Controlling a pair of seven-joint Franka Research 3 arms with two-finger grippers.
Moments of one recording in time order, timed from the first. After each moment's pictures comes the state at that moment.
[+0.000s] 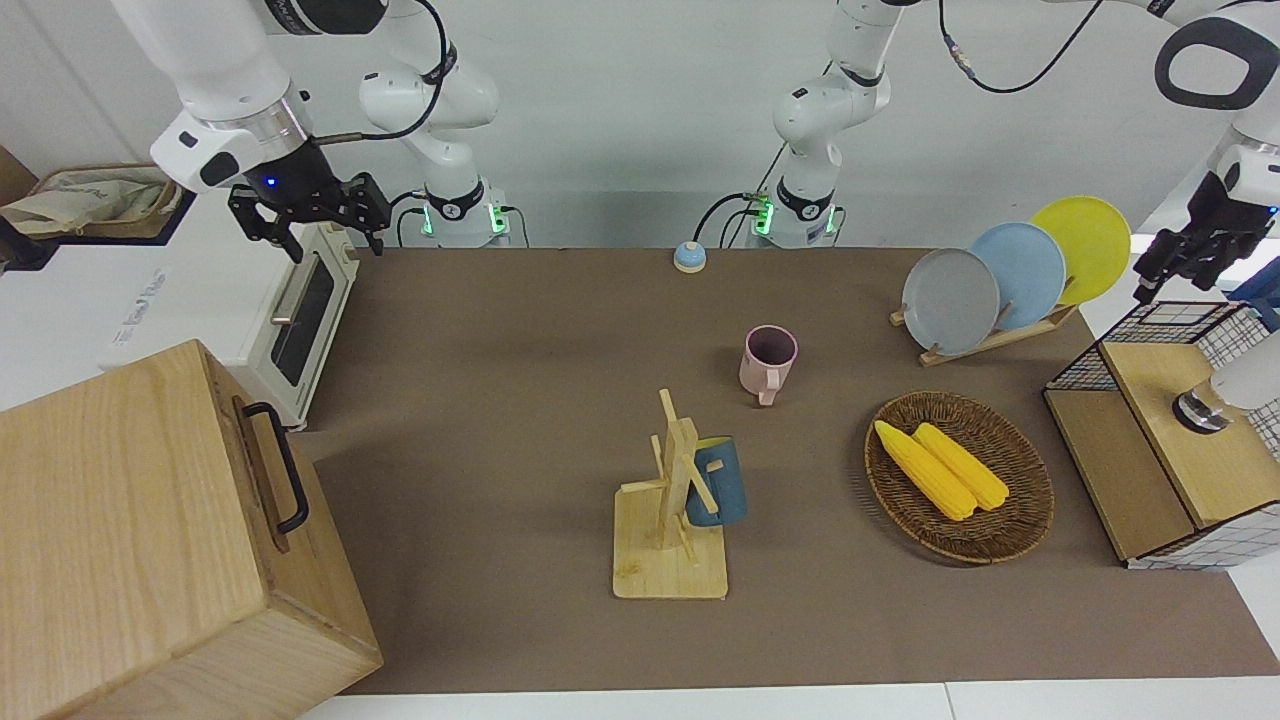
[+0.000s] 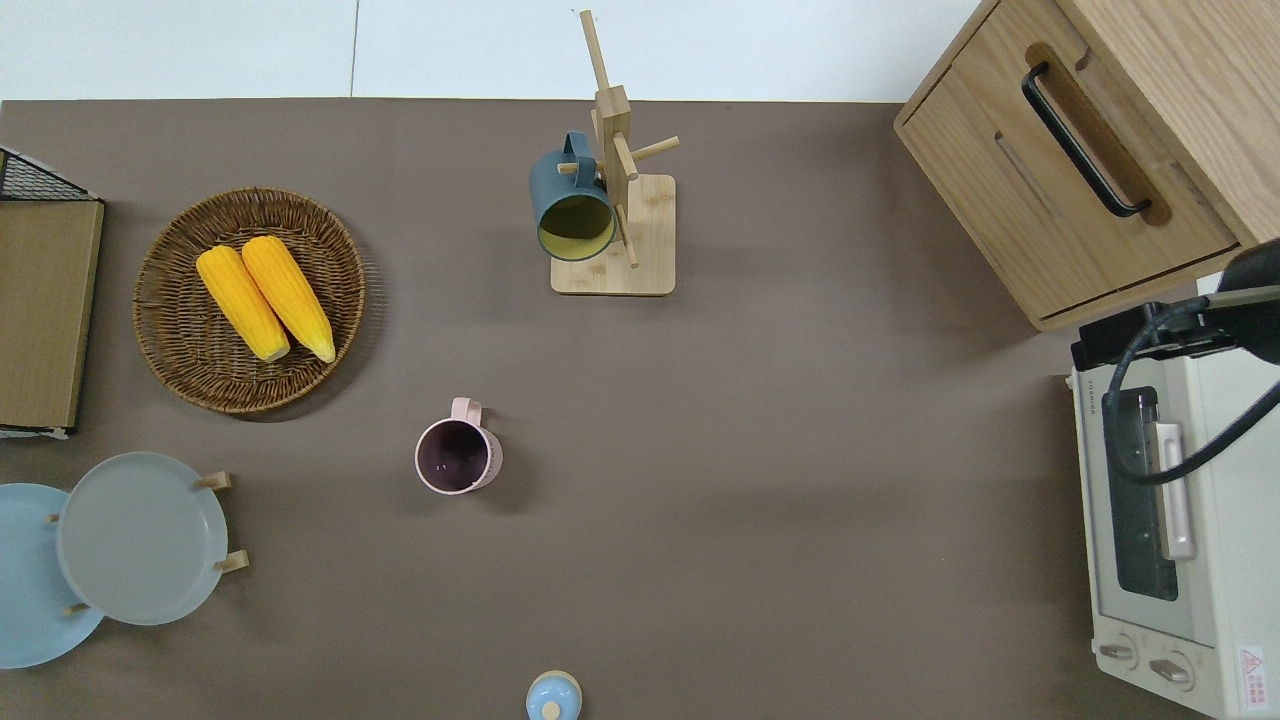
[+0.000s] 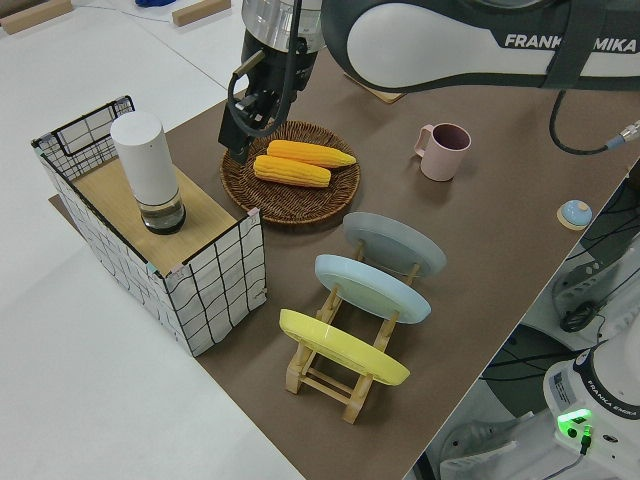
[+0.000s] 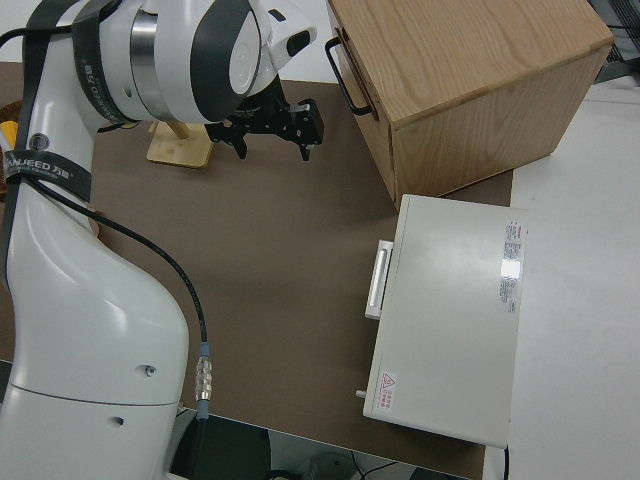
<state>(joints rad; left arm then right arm) 0.44 0.10 -0.05 -1.56 -0.02 1.85 0.21 0.04 0.09 -0.04 -1.39 0.03 1.42 -0.06</state>
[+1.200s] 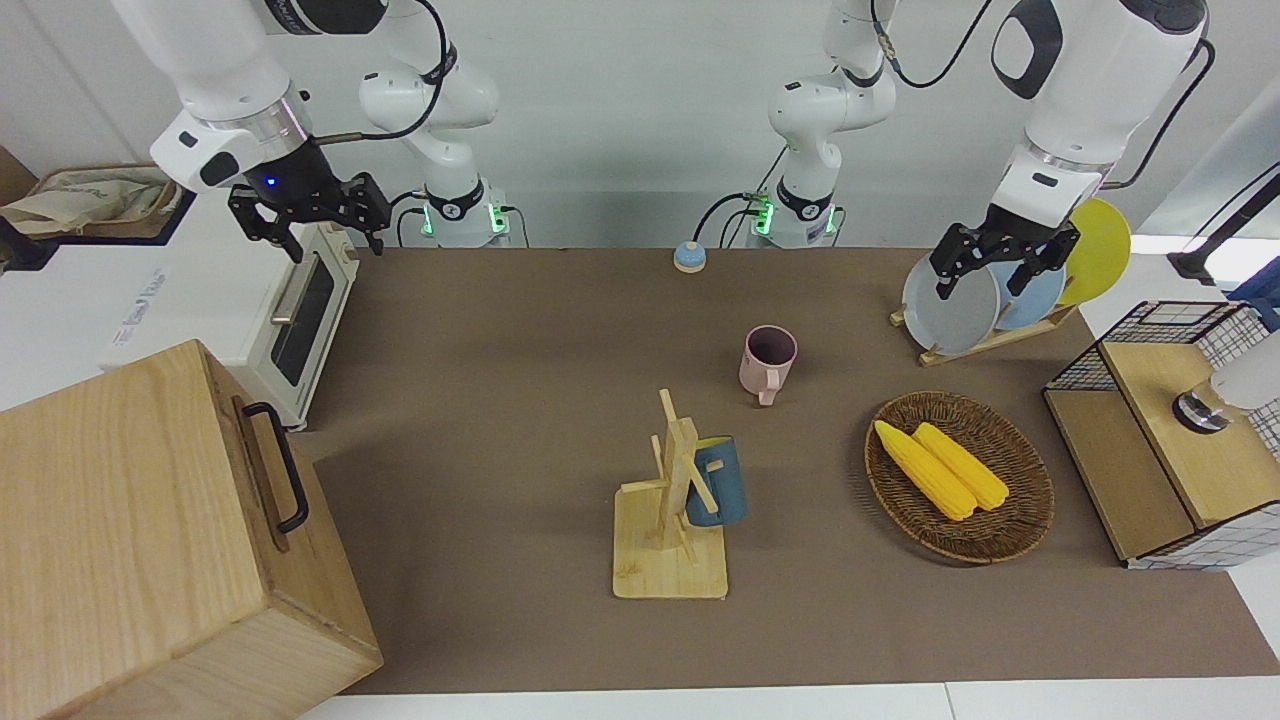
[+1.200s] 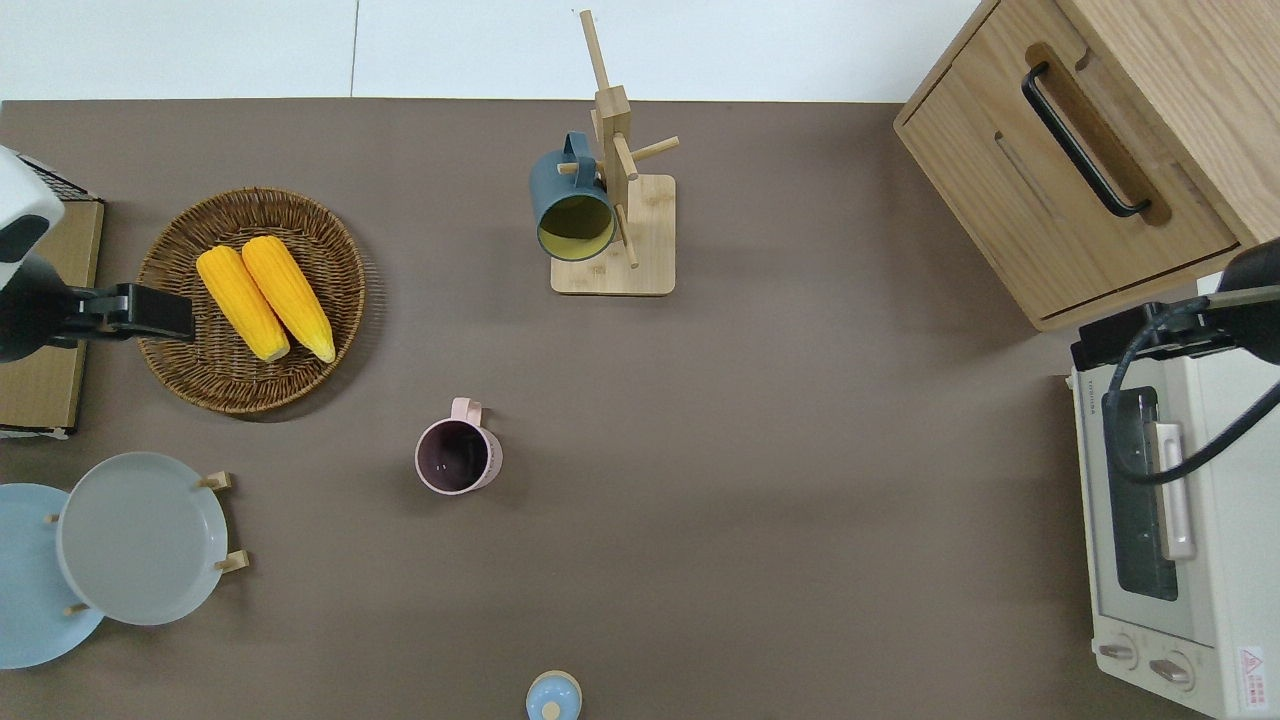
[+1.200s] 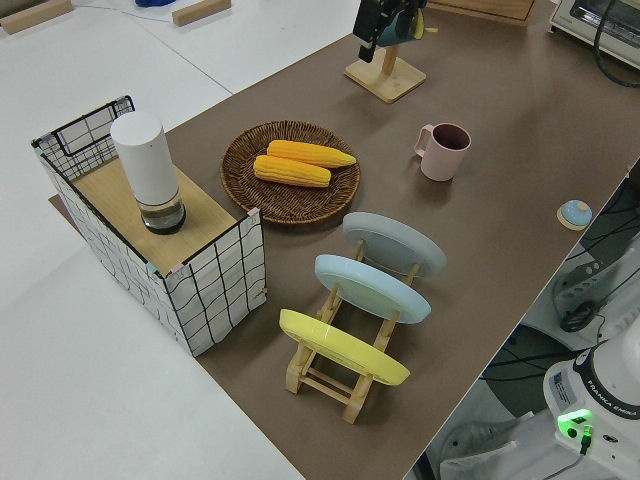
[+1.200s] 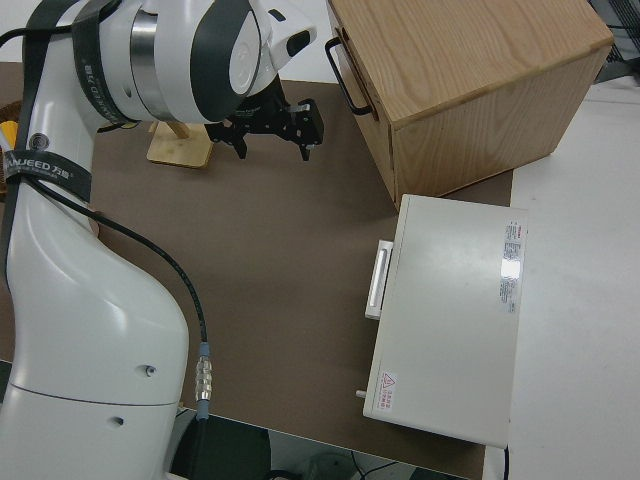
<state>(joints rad) 0.19 0.06 -0.22 -1.55 0.02 1.66 -0.02 0.04 0.09 -0.04 -1.39 0.03 1.42 -0.06</state>
